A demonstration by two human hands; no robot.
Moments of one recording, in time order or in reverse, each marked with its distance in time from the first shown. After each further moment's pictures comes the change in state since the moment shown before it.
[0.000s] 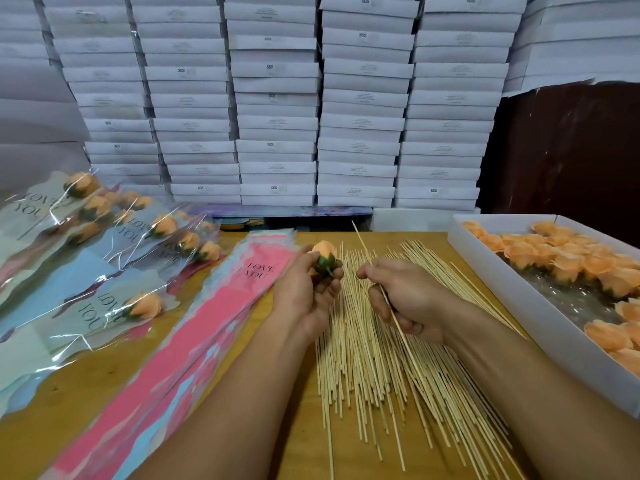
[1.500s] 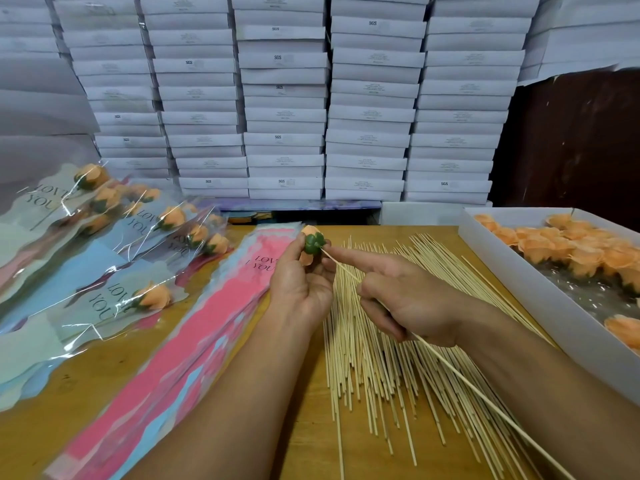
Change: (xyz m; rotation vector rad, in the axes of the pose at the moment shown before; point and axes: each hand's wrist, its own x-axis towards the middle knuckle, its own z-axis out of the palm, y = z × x) left_hand 0.000 0.012 -0.002 -0.358 0.024 -0.062; right_hand -0.026 -0.016 0.019 -0.177 -0.315 -0.268
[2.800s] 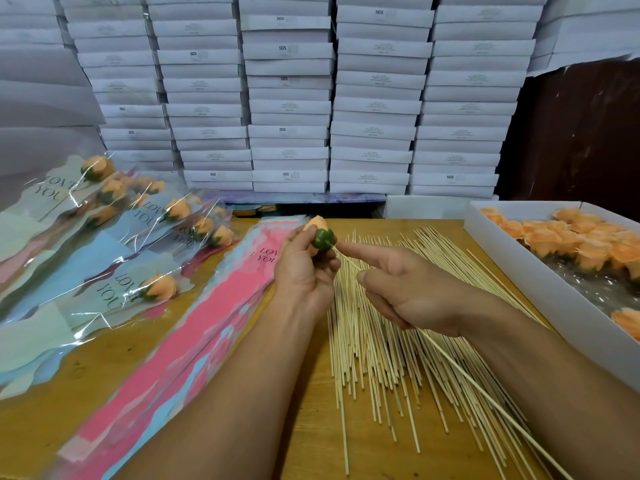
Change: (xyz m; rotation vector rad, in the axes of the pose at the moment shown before) left_hand 0.009 -0.003 -0.005 0.274 0.036 0.188; right_hand 0.001 0.002 0.000 -0.114 0.048 -0.015
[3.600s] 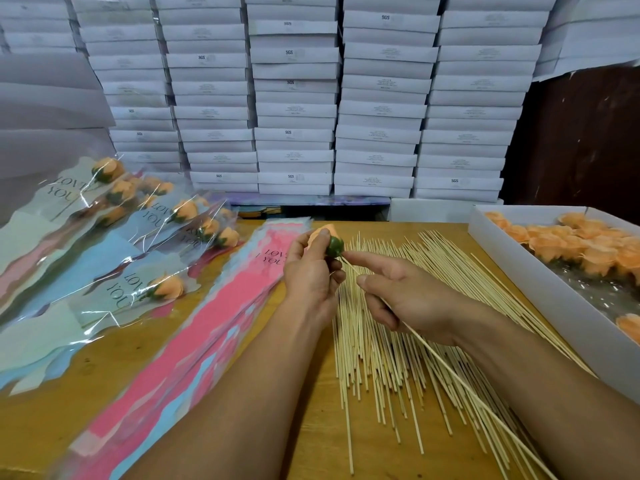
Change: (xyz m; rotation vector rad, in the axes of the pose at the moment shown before) left_hand -0.004 -0.008 0.000 0.164 0.033 0.108; right_hand 0.007 0.019 0.006 0.132 0.033 0.092
